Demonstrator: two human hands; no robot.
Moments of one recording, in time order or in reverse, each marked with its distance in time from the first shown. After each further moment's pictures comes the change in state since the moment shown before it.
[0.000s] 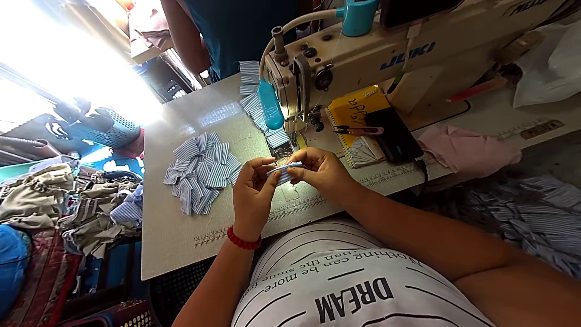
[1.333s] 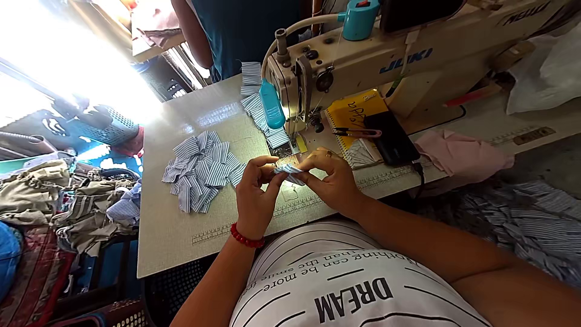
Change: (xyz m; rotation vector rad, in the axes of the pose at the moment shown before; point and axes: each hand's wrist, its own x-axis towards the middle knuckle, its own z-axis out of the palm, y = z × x) left_hand -0.001 -0.001 0.006 0.102 0.004 0.115; right_hand -0.009 0.009 -0.008 -0.561 0.158 -0.488
